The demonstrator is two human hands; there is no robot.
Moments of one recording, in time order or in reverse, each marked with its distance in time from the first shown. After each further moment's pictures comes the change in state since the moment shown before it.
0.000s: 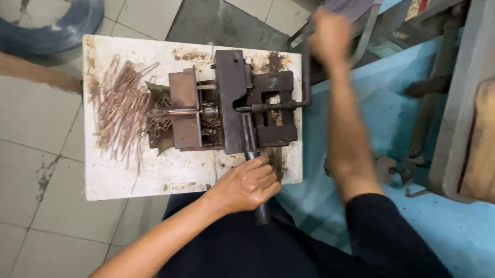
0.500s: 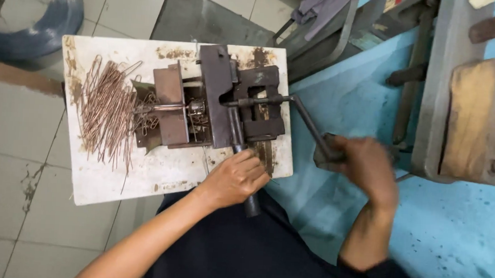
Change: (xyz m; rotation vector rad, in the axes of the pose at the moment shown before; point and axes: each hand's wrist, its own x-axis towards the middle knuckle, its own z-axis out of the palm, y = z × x) left_hand -0.015 -0.002 0.028 0.005 0.140 0.042; right_hand -0.286 -0.008 -0.177 -0.013 -0.462 0.002
